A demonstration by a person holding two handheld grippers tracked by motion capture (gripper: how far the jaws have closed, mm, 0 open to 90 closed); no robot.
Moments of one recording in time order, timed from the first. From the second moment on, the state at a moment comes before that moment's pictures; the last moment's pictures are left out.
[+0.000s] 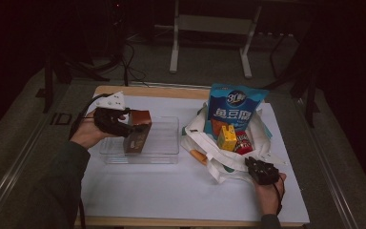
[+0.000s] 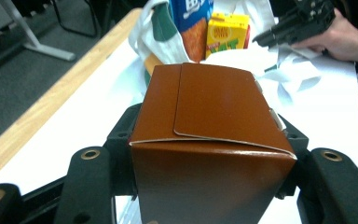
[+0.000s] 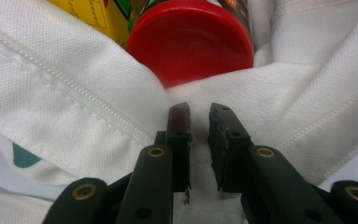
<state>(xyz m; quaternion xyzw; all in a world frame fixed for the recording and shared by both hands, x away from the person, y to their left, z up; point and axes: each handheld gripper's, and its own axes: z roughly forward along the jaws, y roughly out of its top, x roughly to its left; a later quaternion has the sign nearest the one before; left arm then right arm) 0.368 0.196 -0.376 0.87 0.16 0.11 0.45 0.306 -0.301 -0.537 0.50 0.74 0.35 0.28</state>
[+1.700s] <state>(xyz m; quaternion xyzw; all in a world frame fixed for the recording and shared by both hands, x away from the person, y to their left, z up) 0.393 0.095 -0.423 0.95 0.13 0.03 0.28 0.306 -0.301 -0.537 0.50 0.74 0.35 0.27</state>
